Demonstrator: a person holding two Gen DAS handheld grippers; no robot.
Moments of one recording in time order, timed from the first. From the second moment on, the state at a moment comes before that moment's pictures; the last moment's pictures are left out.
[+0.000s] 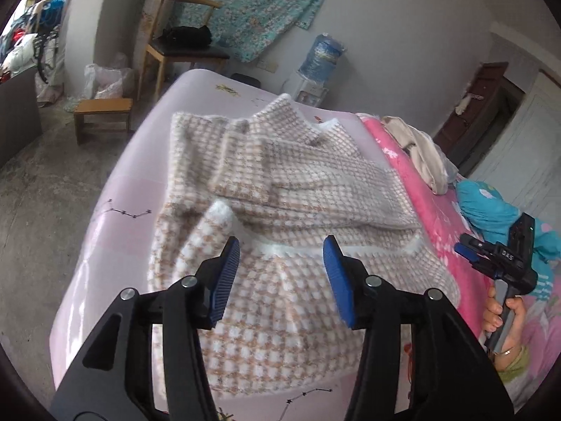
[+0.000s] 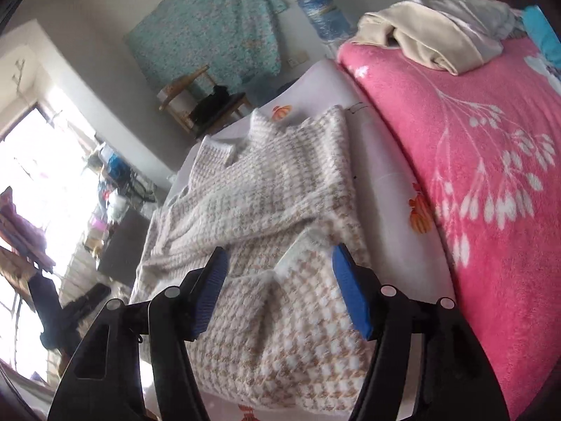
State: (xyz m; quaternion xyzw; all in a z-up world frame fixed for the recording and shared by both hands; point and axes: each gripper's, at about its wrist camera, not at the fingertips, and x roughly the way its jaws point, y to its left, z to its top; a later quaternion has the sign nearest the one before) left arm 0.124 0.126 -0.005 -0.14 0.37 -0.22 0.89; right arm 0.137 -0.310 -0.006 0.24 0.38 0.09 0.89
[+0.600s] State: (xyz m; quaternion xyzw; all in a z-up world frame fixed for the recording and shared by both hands) left arm 0.061 0.107 -0.044 -0.11 0.44 -0.23 0.86; right arm 0.077 -0.228 -0.030 0.08 0.47 0.14 0.87
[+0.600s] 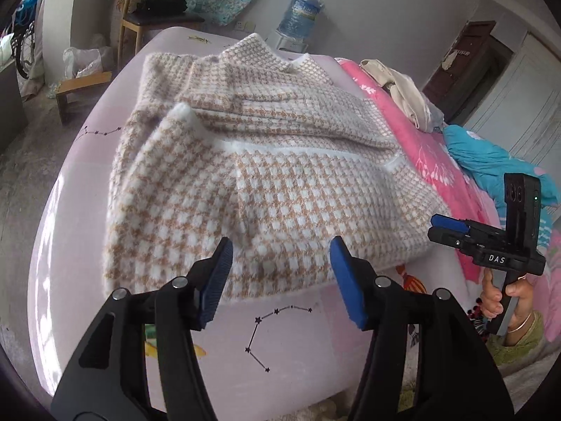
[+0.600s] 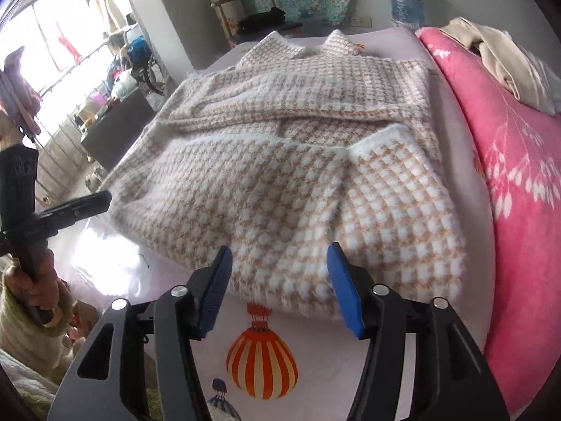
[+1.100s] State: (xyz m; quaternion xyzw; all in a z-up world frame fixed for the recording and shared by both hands) left arm 0.078 0.164 -0.098 -0.30 0.44 -0.14 0.83; right arm 0.053 -0.317 -0.078 0.31 0.43 0.00 0.85
